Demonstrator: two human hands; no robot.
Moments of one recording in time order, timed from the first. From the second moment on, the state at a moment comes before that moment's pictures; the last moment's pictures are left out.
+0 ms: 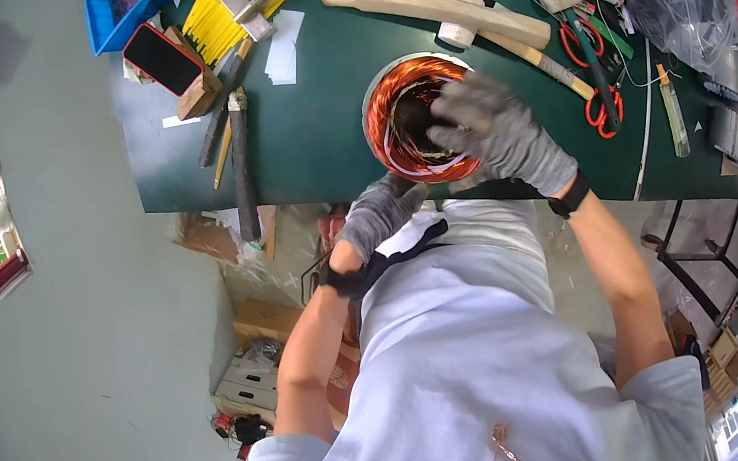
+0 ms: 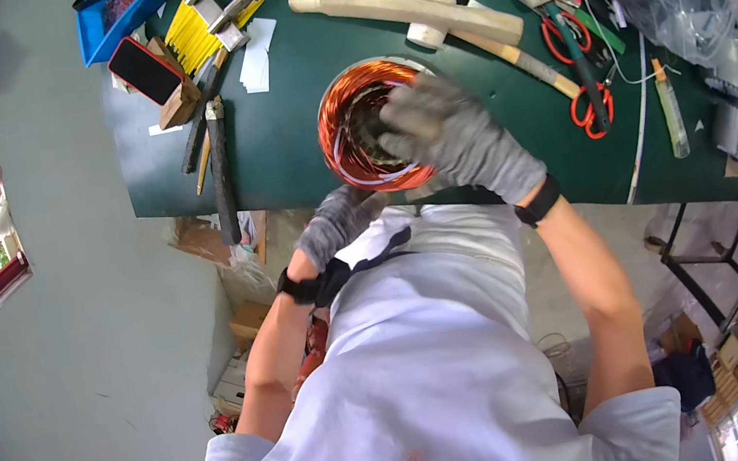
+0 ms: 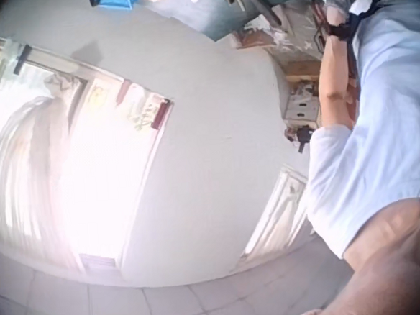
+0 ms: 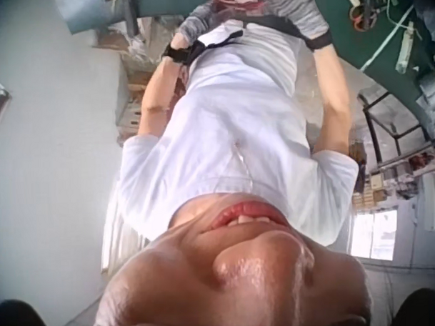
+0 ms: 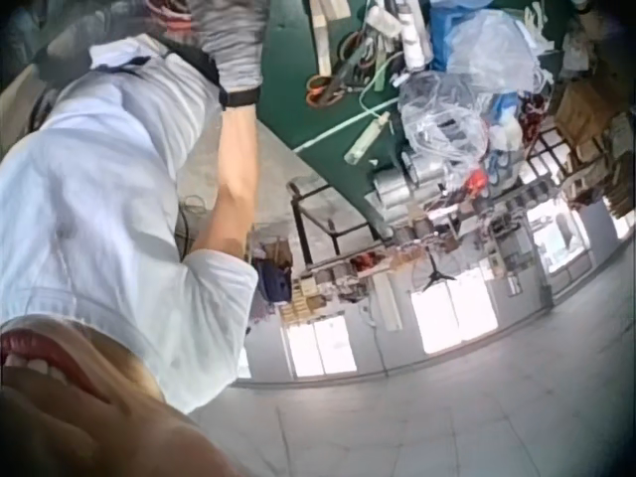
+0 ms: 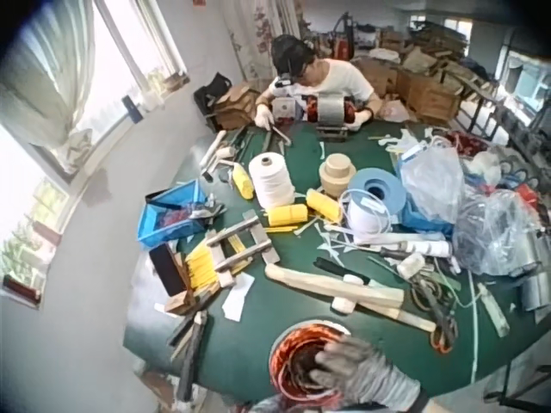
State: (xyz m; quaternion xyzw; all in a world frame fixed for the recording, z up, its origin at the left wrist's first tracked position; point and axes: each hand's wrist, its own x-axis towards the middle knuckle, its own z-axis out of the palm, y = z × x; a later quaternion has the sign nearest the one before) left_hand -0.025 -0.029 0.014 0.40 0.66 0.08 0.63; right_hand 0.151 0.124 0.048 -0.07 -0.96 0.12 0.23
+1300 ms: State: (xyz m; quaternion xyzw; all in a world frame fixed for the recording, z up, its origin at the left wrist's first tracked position) left_hand -0.042 -0.028 0.182 0.73 0.59 0.34 -0.06; right_hand 0.142 0.074 0.045 -0.41 -0.86 0.27 0.16
